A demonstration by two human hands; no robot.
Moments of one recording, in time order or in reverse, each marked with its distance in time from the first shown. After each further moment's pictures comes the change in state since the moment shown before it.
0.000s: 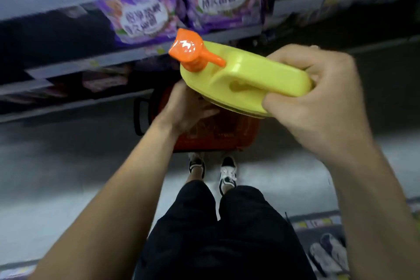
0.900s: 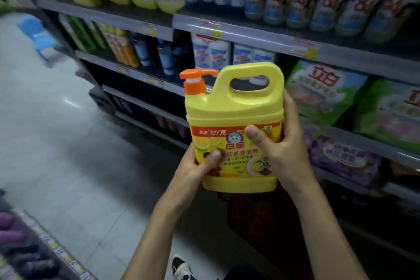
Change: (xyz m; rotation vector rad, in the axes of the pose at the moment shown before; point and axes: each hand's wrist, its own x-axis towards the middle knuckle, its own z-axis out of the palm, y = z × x) left_hand -0.350 0.044 -0.159 0.039 0.447 0.788; right_hand -0.040 -0.238 0.191 0.522 -0.416 -0.479
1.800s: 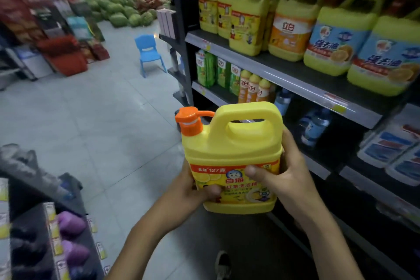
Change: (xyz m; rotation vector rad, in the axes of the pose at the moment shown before) left_hand 0.049 0.071 -0.495 0.198 0.283 0.106; right_hand 0.201 0.024 0.465 0.145 -0.503 0.020
